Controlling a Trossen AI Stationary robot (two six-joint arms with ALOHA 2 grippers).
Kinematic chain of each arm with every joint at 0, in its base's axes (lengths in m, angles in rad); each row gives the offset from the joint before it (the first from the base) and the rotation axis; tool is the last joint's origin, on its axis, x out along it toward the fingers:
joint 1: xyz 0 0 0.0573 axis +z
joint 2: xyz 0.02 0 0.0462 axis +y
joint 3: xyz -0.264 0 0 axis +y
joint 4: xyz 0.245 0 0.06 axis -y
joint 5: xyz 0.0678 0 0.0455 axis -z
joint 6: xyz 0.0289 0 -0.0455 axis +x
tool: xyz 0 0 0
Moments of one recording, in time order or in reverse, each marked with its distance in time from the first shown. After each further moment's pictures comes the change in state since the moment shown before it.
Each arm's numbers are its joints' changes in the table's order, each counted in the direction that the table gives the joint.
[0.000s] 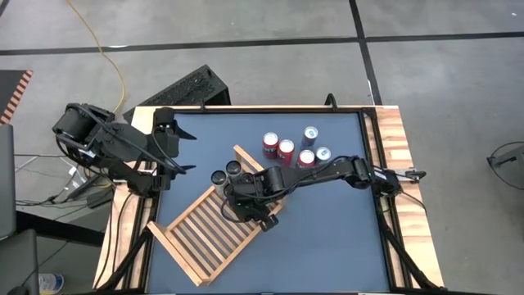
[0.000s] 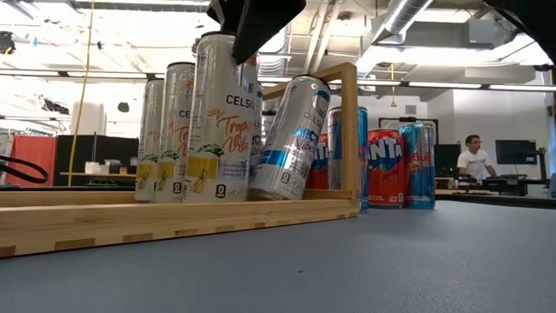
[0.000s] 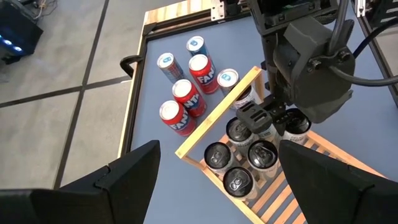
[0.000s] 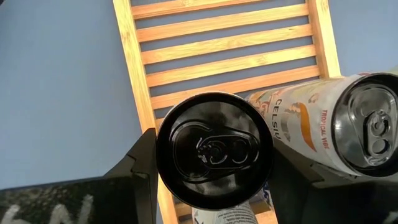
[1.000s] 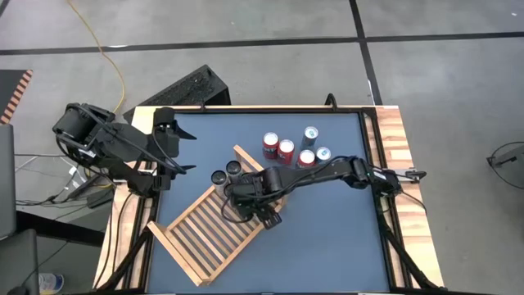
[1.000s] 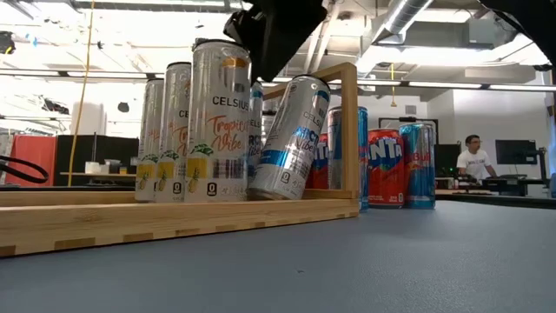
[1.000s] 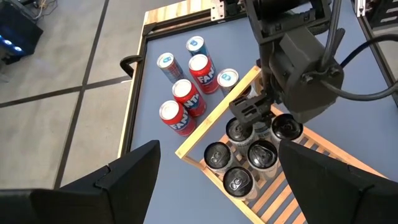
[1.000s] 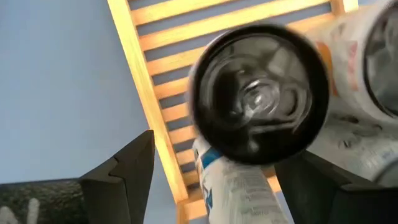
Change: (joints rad) left arm 0.000 0.000 0.000 0.000 0.001 0.000; right arm -0.012 0.000 0.002 -0.086 0.045 0.078
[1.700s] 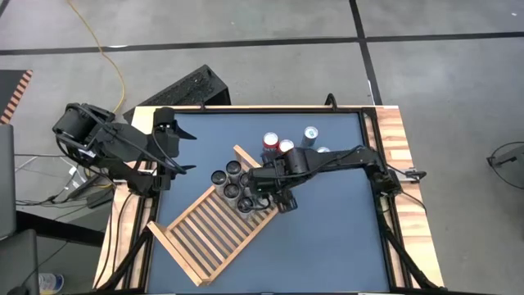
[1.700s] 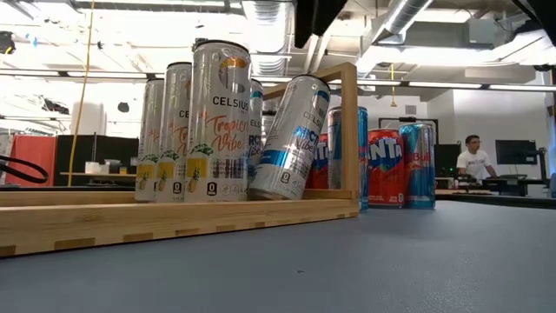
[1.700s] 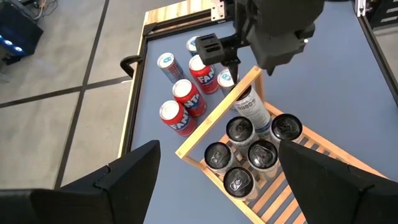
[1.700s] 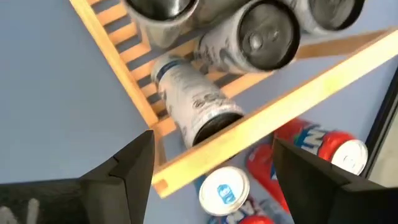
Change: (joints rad) left arm 0.000 0.000 0.000 0.000 -0.001 0.001; right arm -0.010 -0.184 0.001 -0.250 0.186 0.149
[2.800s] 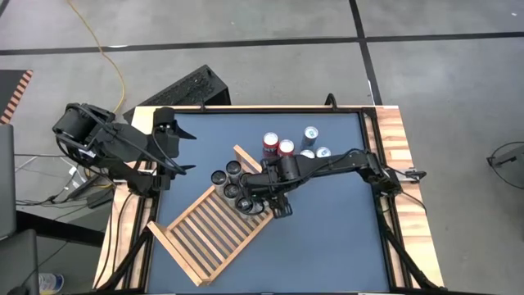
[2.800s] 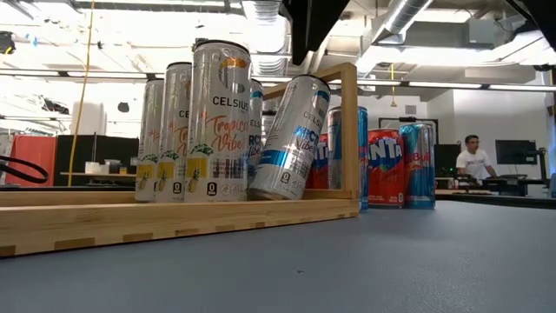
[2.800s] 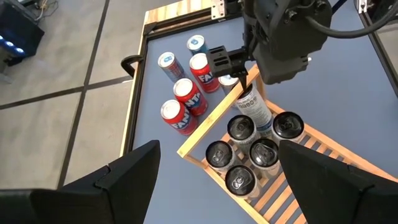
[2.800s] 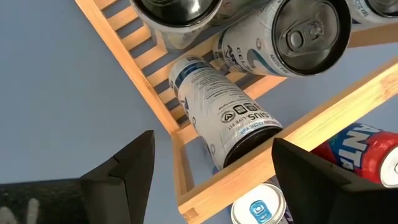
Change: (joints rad) left arm 0.000 0.000 0.000 -0.006 -0.002 0.010; right arm 0.007 0.047 0.023 0.033 -0.053 0.103
